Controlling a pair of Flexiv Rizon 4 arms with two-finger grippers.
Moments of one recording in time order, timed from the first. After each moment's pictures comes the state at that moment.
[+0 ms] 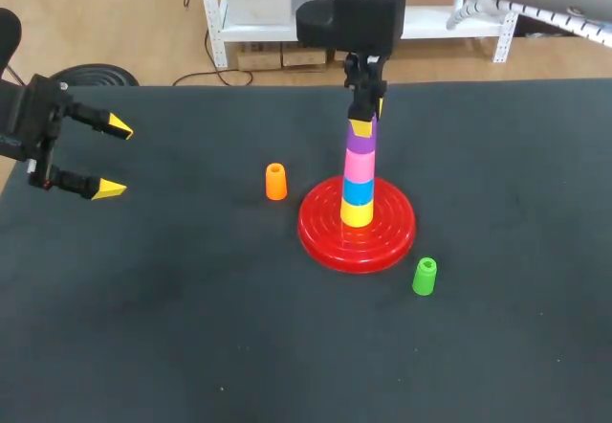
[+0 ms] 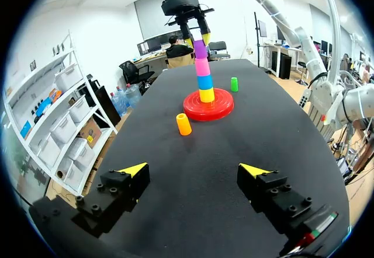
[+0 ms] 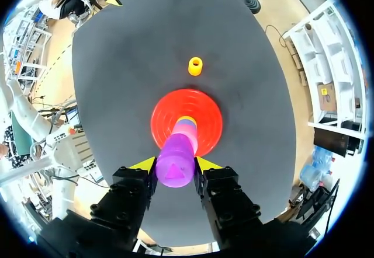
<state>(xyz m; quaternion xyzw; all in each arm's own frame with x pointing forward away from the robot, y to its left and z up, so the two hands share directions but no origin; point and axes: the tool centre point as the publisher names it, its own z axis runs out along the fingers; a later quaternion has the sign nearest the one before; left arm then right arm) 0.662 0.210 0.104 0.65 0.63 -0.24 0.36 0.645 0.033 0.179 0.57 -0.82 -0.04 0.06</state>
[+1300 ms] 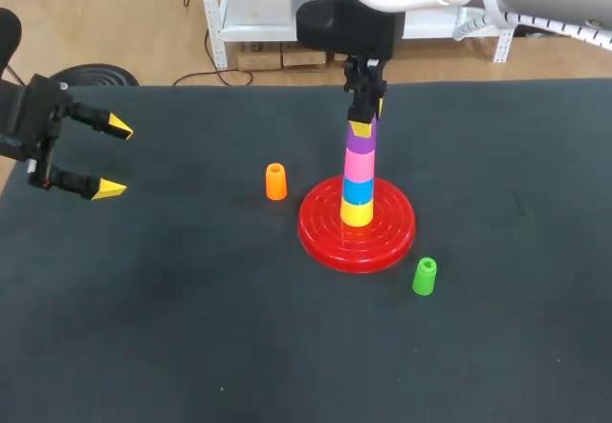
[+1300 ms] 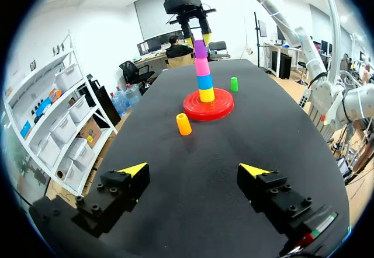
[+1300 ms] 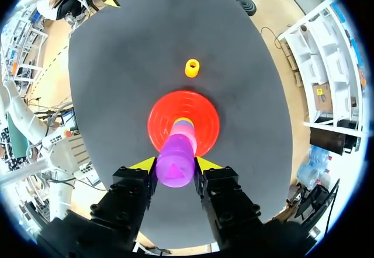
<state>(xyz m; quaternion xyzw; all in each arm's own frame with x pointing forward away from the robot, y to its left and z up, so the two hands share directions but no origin) 0.662 0.210 0.104 0.65 0.63 -0.24 0.36 0.645 0.033 0.179 0.56 -0.82 -0.03 0.05</state>
